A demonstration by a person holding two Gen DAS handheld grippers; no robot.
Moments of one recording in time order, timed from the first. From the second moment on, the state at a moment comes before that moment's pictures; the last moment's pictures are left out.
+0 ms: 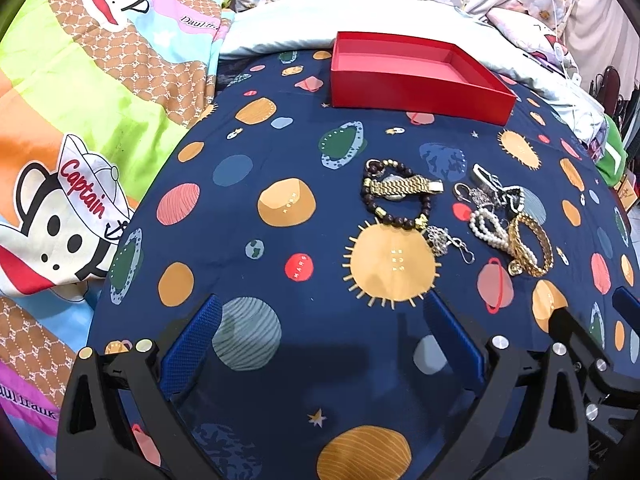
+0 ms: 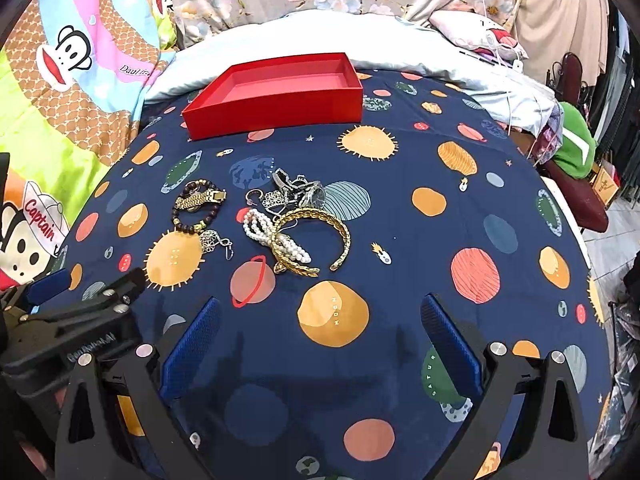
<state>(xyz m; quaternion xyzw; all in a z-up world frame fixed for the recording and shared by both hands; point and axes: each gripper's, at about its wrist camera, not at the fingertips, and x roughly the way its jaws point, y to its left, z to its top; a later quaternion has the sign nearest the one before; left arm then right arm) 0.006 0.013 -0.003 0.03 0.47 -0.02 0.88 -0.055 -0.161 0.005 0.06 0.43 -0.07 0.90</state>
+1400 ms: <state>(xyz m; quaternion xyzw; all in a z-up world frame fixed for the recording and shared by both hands) 0.048 0.027 -0.019 0.00 0.49 -0.02 0.87 0.002 -0.195 -0.011 0.13 0.43 -0.01 0.89</state>
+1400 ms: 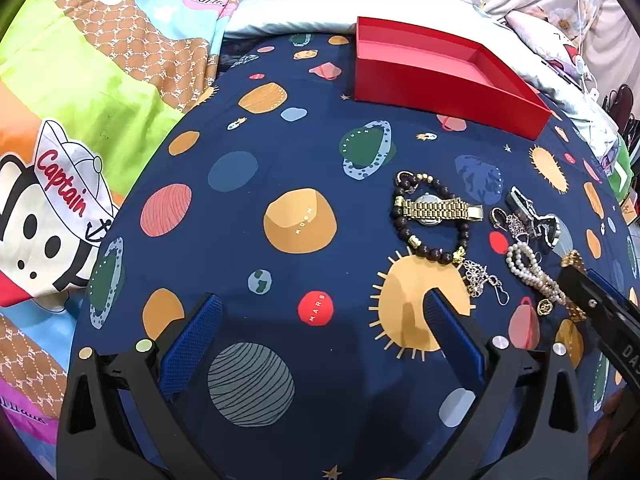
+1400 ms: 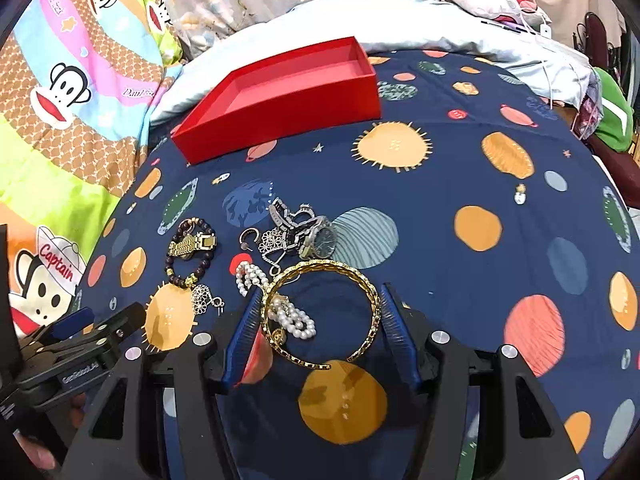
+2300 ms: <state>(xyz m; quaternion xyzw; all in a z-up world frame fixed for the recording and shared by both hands) 0.045 -0.087 -0.006 0.01 0.49 -0.12 0.86 -0.048 -0.254 0.004 0.13 0.42 -0.08 0.89</state>
